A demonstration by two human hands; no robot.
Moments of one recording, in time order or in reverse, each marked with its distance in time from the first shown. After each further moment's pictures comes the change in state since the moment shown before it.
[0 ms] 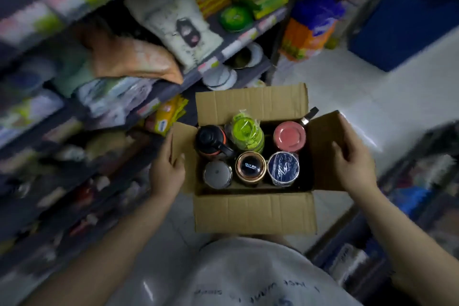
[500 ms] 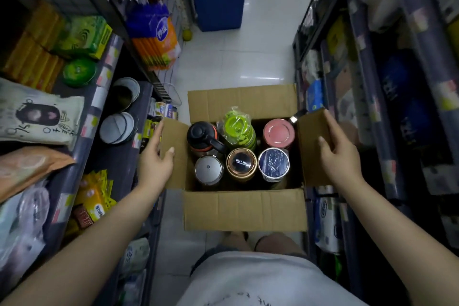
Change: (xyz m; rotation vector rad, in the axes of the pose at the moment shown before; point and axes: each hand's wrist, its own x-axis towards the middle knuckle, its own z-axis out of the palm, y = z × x) left_hand 0.024 0.105 0.074 0.004 -0.698 0.396; right_hand -0.193 0.037 -0.028 0.205 0.575 0.620
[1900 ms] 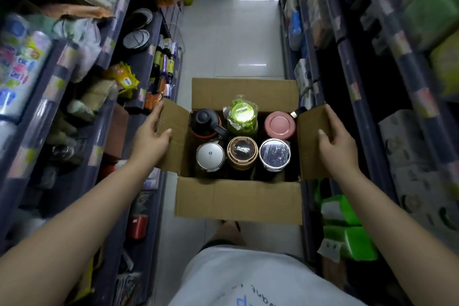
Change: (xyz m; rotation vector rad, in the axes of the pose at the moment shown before) left_hand -0.531 -0.168 -0.101 0.066 -0.073 0.075; right_hand -0.567 0.199 -0.075 0.069 0.083 0.032
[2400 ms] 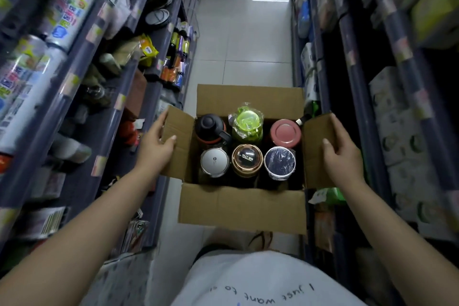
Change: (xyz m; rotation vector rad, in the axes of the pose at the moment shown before) left_hand -0.215 -0.055 -0.016 -0.036 0.042 -0.030; right_hand -0.189 0.064 -0.053 0.017 -0.037 -0.045
